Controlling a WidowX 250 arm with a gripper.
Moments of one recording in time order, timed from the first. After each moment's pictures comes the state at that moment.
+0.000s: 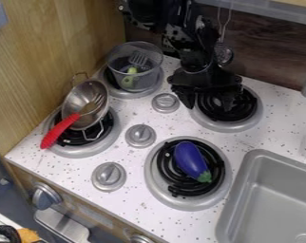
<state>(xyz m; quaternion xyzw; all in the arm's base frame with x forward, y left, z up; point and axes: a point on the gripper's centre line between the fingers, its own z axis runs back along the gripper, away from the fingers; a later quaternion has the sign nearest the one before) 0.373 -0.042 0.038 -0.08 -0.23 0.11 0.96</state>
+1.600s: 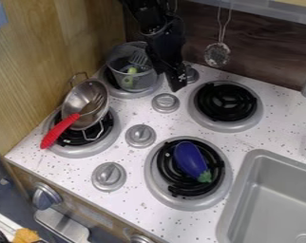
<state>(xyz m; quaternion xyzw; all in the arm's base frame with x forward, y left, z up) 0.393 0.033 0.046 -0.02 -0.18 -0.29 0.94</state>
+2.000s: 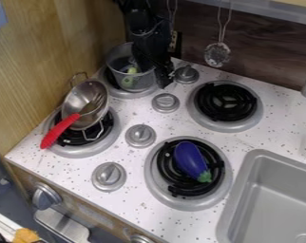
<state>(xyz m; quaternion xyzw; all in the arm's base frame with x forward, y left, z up) 0.399 0.063 0.038 0.02 -0.18 -0.21 0.96</state>
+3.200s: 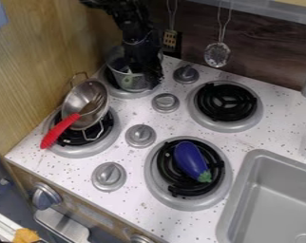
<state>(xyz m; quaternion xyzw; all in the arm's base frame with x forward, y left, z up) 0.416 0.088 0.010 0.03 -0.17 -0.19 0.97</state>
